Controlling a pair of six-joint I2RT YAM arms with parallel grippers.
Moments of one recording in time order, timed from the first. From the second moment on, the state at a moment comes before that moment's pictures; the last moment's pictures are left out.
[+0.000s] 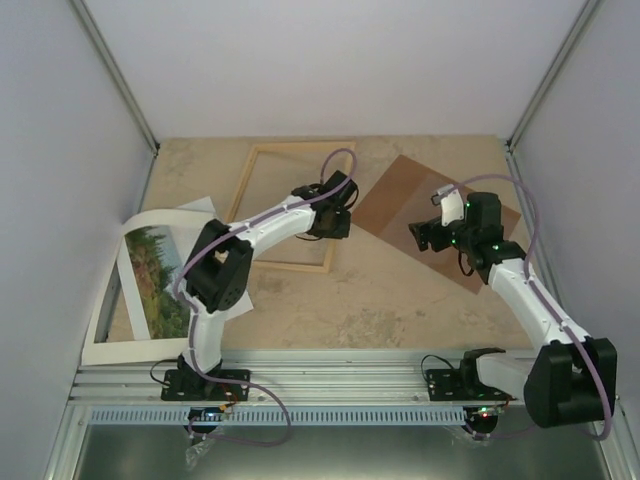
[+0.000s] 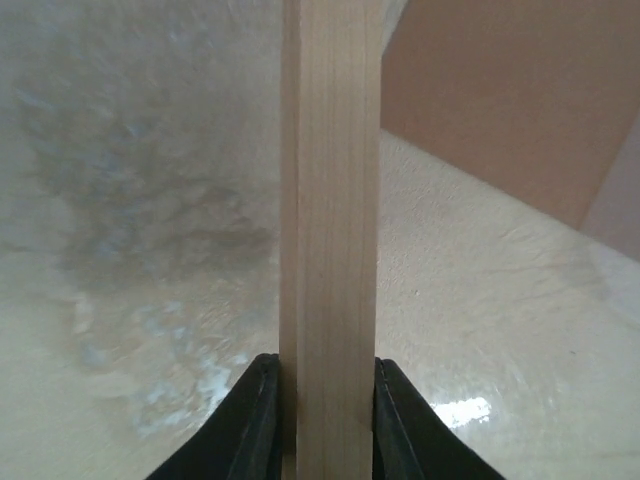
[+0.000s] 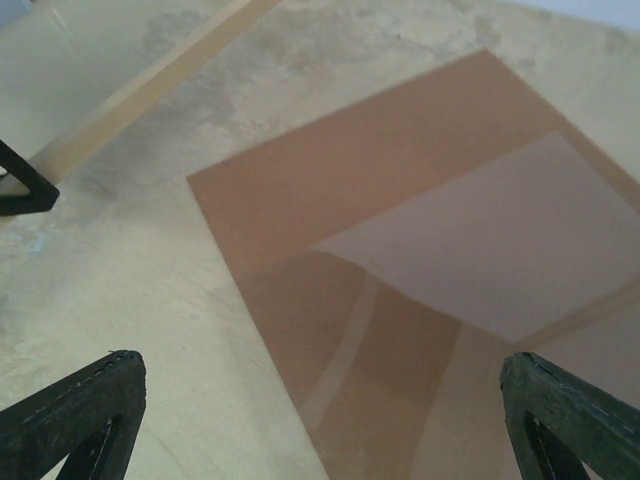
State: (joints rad) left arm -0.70 2.01 1.58 -0.69 -0.09 -0.53; right arm 0.15 1.14 0.77 -0.25 -0.25 -0.17
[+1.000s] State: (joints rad) left arm -0.03 2.06 1.68 -0.64 0.18 -0.23; right arm 0.09 1.69 1.02 -0.29 -0.69 -0.03
